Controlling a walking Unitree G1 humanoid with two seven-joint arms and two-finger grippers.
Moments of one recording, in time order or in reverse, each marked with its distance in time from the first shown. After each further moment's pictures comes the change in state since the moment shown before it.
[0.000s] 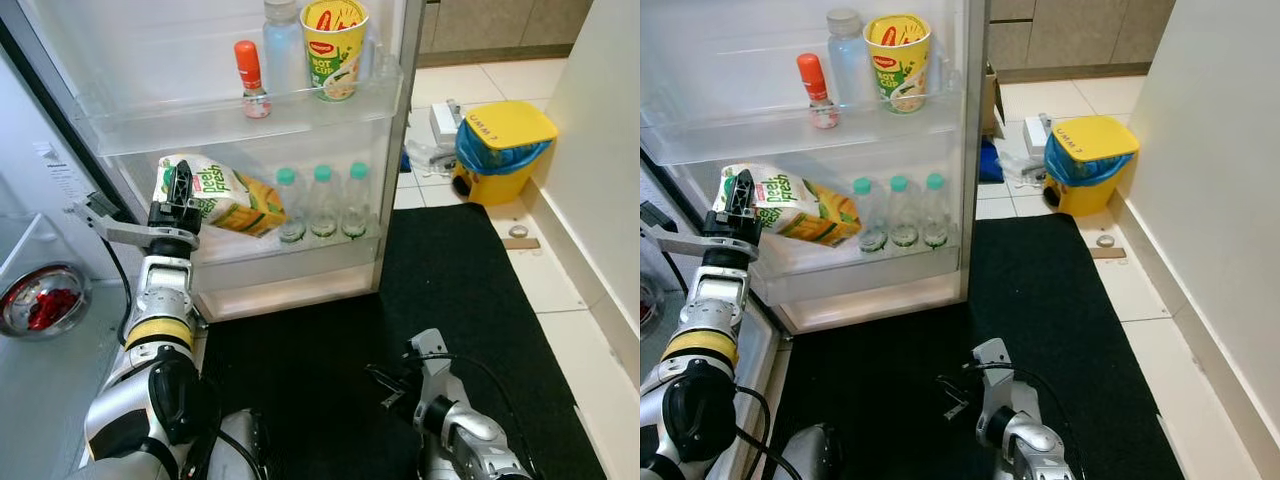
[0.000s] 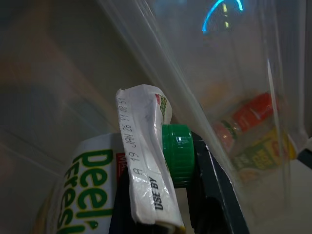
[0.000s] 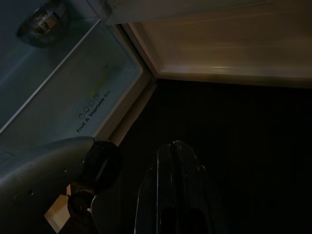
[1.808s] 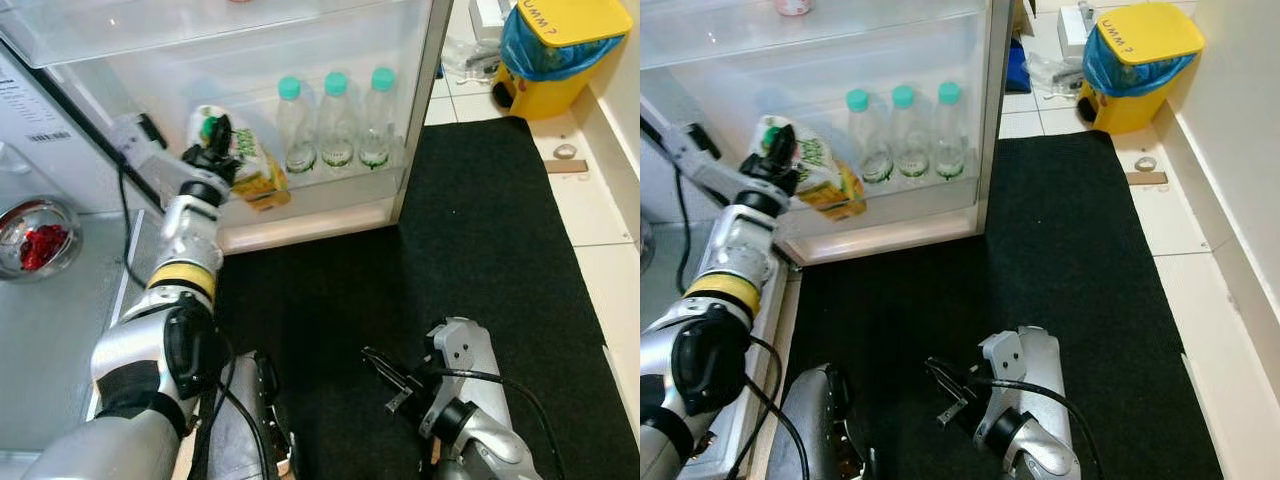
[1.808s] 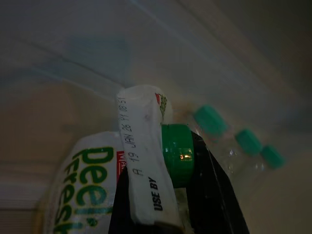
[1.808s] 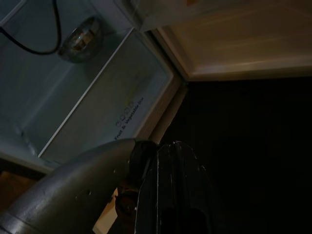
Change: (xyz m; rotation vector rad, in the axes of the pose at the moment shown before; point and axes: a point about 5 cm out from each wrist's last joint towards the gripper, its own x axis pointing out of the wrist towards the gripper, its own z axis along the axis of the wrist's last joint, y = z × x) left arm 0.056 -0.056 -0.040 0.311 0.205 -0.069; right arm -0.036 0.052 0.055 -0.039 -0.207 0.063
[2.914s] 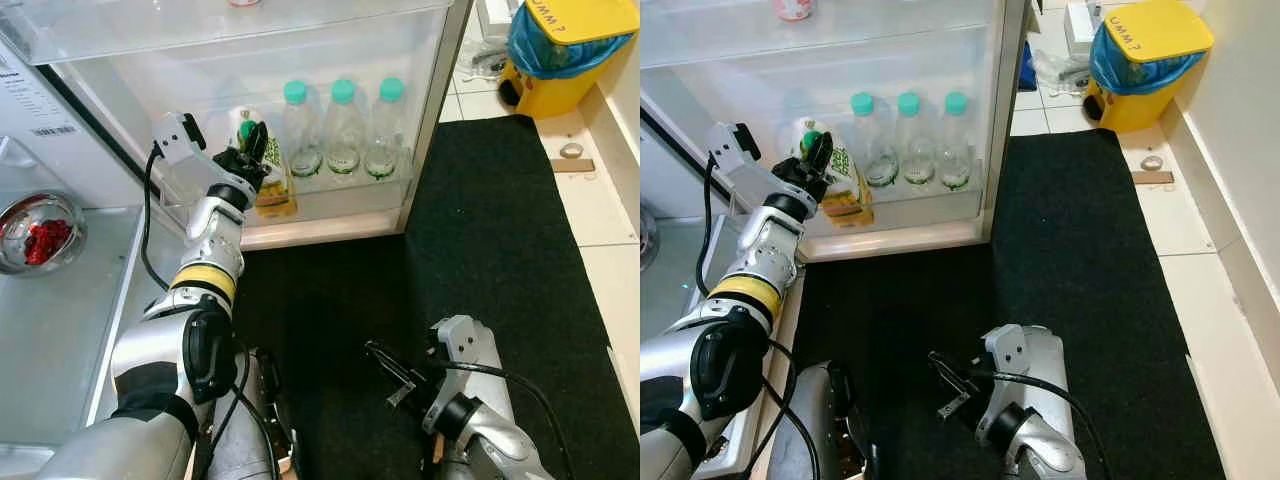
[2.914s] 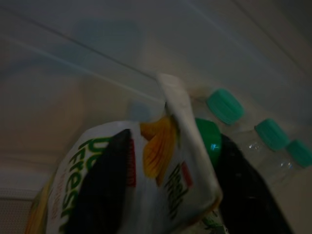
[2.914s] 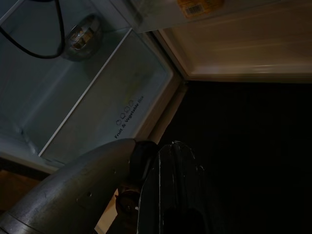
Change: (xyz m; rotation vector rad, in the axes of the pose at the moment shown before) left arm 0.003 -0.007 -0.013 0.020 0.044 0.035; right arm 0.000 0.002 0.009 -0.009 0.008 -0.009
